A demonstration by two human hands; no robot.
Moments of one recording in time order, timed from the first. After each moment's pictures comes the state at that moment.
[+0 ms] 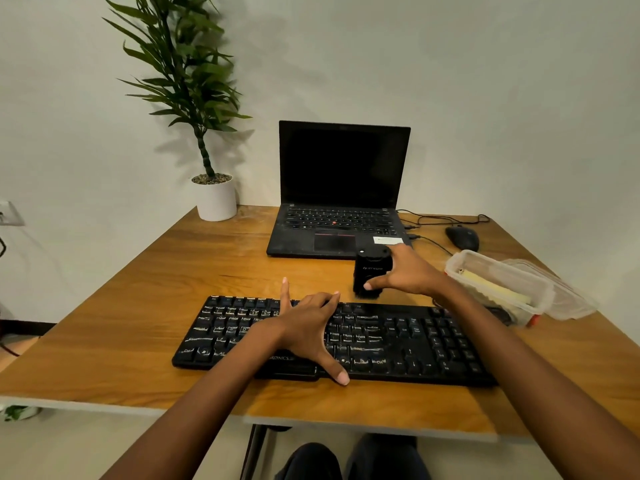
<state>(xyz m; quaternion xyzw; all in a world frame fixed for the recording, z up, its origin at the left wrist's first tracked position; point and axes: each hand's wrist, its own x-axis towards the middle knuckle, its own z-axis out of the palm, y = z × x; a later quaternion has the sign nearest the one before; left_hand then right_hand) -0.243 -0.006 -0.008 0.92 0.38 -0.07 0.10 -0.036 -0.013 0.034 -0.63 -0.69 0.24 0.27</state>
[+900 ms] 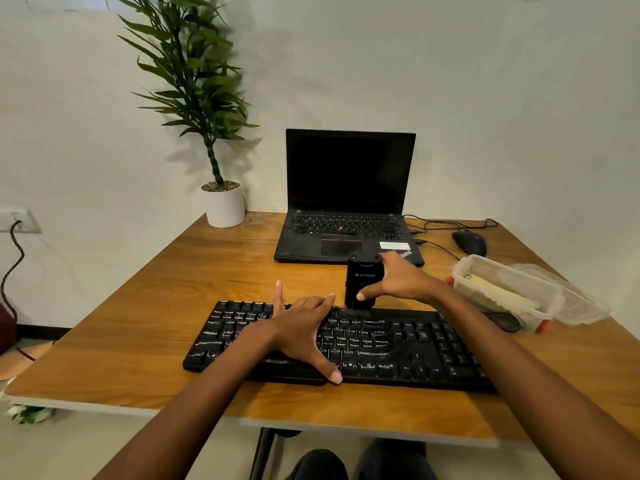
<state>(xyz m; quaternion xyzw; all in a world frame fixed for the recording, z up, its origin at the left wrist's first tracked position) -0.261 0.001 -0.007 0.91 0.39 -0.08 0.10 -0.052 -0.007 0.037 -0.61 -0.71 0.26 0.25</state>
